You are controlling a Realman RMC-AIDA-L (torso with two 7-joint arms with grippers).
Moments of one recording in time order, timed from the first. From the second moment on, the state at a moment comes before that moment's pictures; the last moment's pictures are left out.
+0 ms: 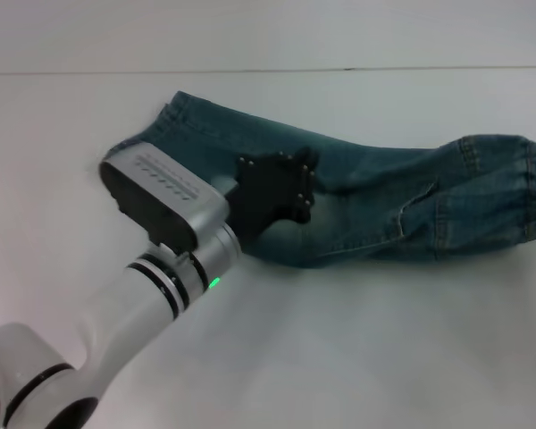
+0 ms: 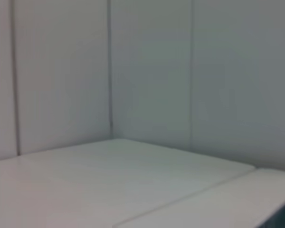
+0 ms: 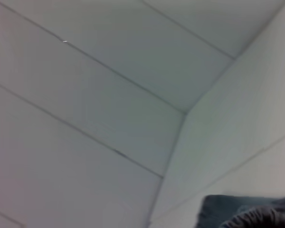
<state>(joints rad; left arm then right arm) -0.78 -2.18 0.13 -0.32 1.60 0.99 -0.07 0.32 2.00 -0.33 -0.60 -1.85 -1.78 2.02</state>
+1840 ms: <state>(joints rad) -0.62 -2.17 0.02 -0.44 1.80 1.02 0.01 0.94 2.03 -0.95 -0.61 -1.85 -1.32 2.22</state>
